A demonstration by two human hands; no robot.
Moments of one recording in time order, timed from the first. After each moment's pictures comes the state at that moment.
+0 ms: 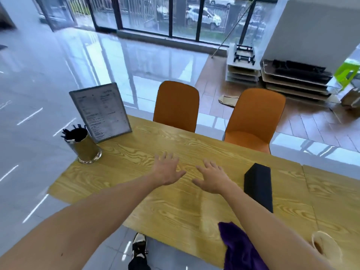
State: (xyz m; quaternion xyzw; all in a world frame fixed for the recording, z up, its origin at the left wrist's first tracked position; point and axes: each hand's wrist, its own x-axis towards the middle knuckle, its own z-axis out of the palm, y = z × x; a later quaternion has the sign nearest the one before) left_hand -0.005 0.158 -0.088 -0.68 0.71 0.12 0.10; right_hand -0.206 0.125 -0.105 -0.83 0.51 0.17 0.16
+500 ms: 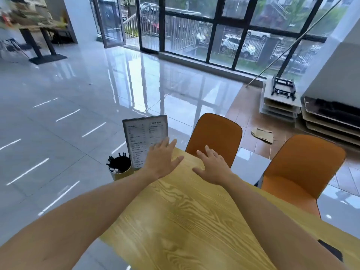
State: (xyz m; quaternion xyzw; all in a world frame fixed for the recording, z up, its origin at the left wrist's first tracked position) left_hand 0.238 0.072 -0.027 -0.76 0.63 0.00 -0.14; right_hand 0.033 -0.016 -0.026 -0.89 0.44 0.05 0.10
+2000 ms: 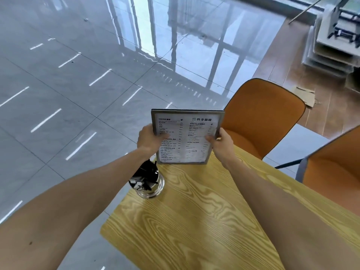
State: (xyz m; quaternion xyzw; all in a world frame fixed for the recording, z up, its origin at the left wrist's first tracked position) left_hand 0.478 -0.040 -0.144 -0.83 0.30 0.31 -0.37; right_hand 0.254 -0.146 -0.160 -0.61 0.55 -0.26 0.51
